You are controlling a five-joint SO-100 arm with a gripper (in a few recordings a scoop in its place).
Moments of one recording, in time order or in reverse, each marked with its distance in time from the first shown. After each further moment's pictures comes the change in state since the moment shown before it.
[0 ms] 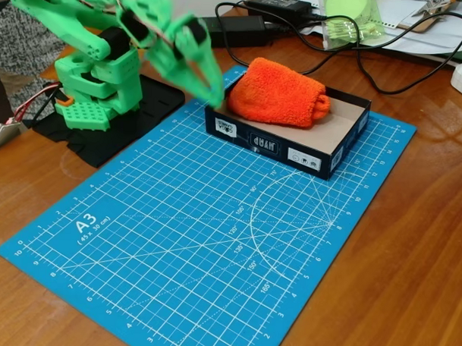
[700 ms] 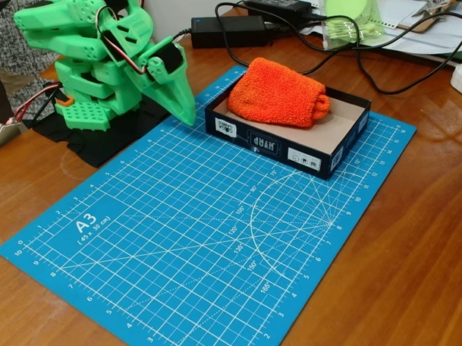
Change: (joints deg) arm 6.2 22.9 7.8 14.4 4.9
